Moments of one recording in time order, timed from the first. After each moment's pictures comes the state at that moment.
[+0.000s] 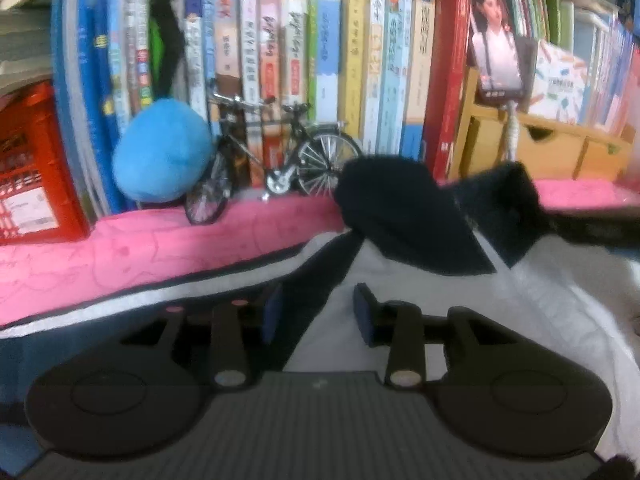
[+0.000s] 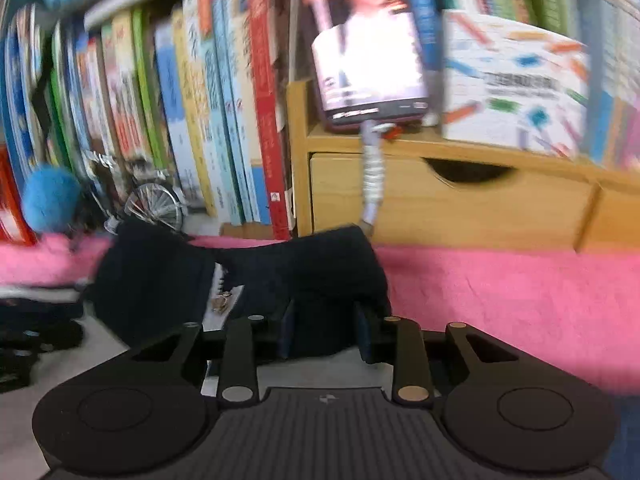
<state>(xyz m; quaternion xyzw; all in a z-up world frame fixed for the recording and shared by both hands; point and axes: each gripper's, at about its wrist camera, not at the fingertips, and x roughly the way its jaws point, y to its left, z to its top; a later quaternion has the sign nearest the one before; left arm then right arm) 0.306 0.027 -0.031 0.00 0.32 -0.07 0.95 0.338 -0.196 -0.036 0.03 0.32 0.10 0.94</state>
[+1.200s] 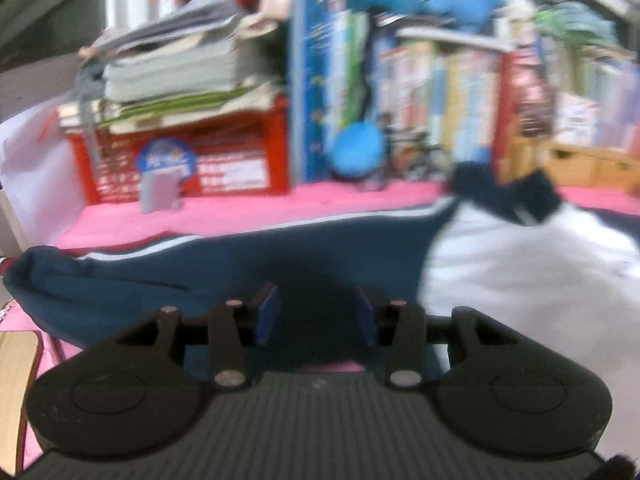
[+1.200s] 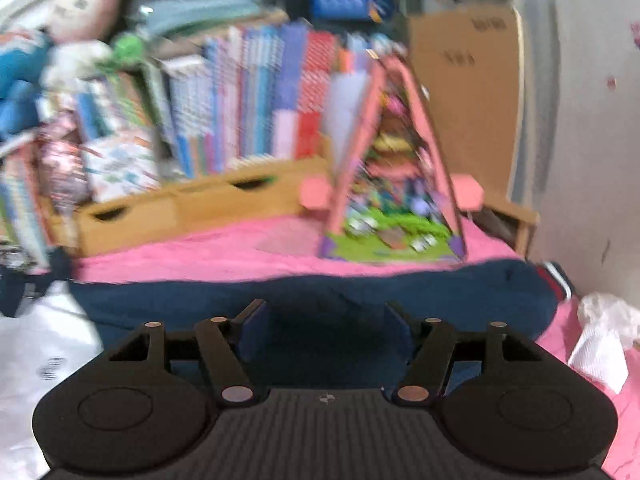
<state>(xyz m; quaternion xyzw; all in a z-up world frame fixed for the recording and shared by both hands) 0.124 0.124 0.045 0.00 0.30 0.03 0.96 0.111 -0.452 0.037 0.06 0.25 -0.13 0.96</state>
